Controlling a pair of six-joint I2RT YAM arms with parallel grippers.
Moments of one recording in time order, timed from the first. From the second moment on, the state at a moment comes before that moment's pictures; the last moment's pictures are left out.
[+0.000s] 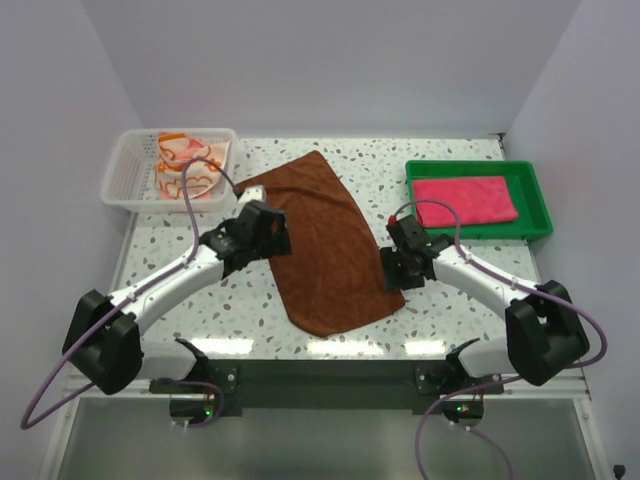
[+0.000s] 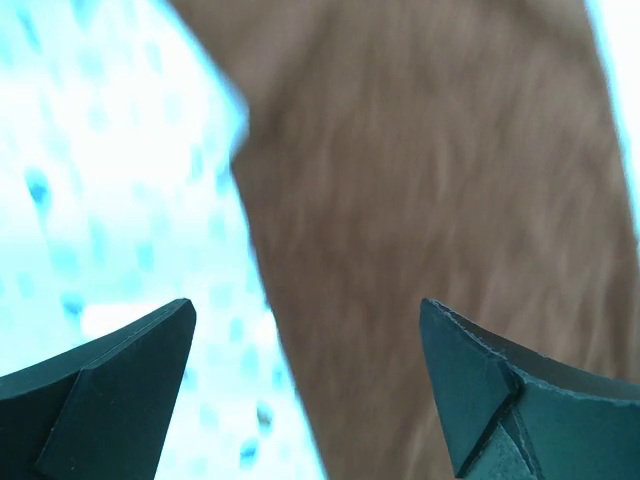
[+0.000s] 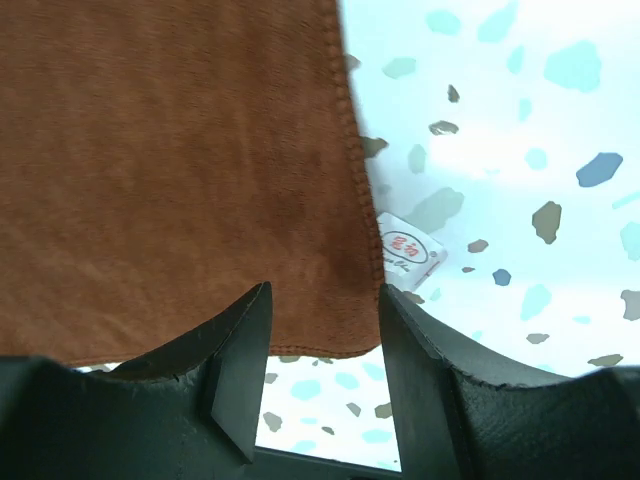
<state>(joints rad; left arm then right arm) -0.57 1.36 0.97 -0.43 -0.35 -0.61 0.52 1.37 0.81 -0.64 0.04 0.40</state>
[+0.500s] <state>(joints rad) -0.81 1.35 0.70 -0.56 -0.20 -0.89 0.45 1.37 0.76 -0.60 0.04 0.41</state>
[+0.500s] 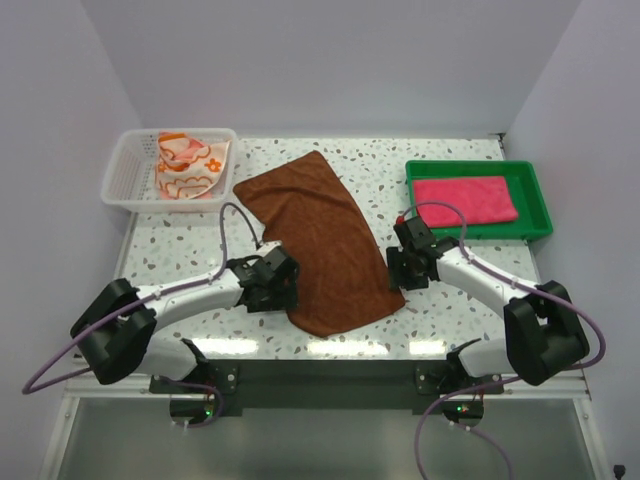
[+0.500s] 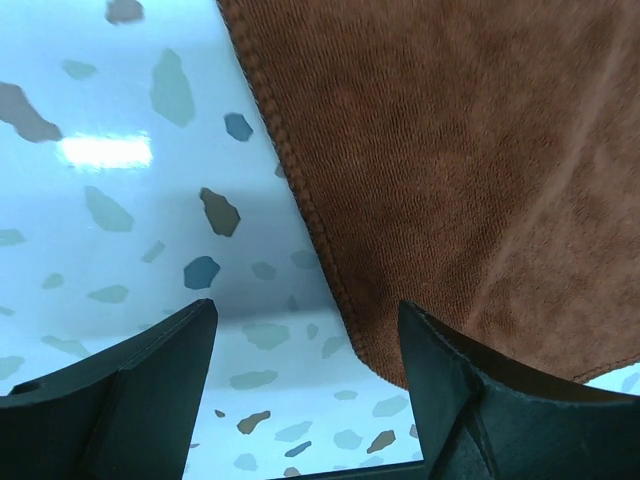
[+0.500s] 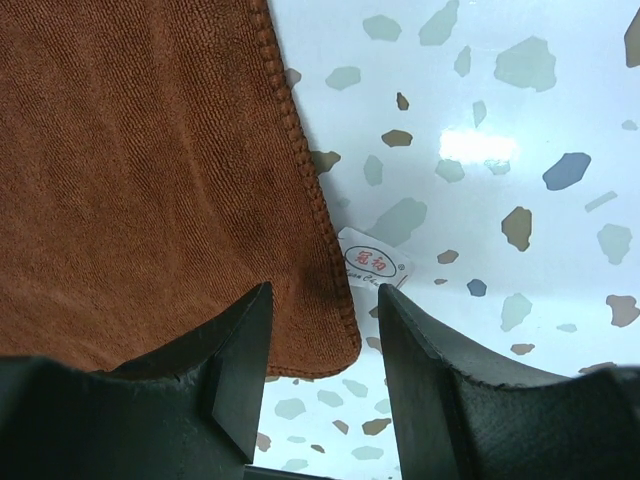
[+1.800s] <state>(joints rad) -0.94 1.59 1.15 -0.94 -0.30 -0.85 0.46 1.18 0.70 -0.57 -0.01 0.34</state>
